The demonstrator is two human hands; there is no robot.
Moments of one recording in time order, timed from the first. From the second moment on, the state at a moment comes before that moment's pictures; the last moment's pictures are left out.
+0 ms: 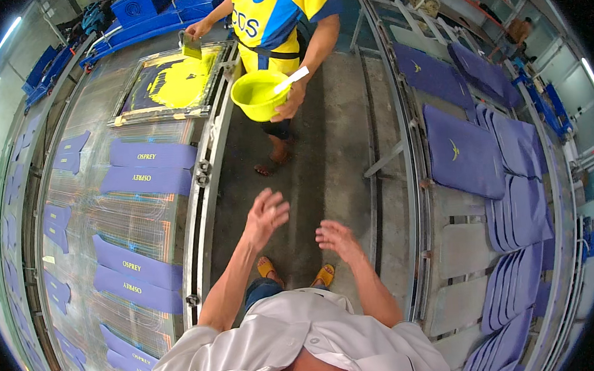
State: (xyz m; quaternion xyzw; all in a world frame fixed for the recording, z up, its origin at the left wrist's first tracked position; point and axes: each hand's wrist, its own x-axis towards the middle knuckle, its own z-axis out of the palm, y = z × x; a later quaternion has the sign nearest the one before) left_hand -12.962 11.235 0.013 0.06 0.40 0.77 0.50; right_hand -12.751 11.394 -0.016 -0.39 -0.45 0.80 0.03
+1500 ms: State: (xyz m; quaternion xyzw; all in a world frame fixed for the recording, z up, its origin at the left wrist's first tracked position) left_hand -12.936 11.302 0.069 0.15 0.17 0.83 0.51; right_hand -12.799 11.428 0.113 -0.16 -0.68 0.64 0.31
